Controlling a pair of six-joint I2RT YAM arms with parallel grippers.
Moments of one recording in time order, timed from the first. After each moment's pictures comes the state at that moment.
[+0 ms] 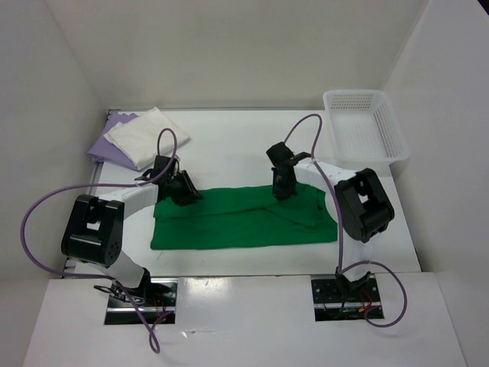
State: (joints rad) left arm -0.19 1.57 0.79 -0.18 0.27 -0.70; right arm 0.50 1.82 1.19 -0.60 0.12 0.57
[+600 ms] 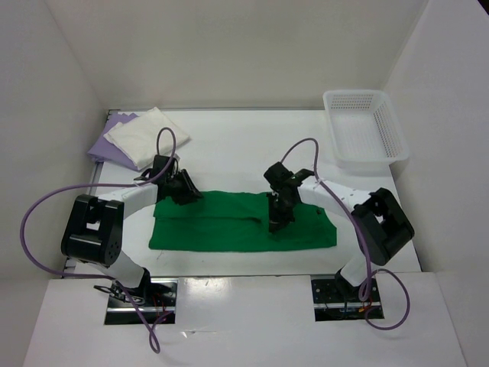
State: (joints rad) left arm -0.18 1.57 0.79 -0.16 0.29 -0.70; right arm 0.63 1.60 1.01 -0.75 -0.15 0.66
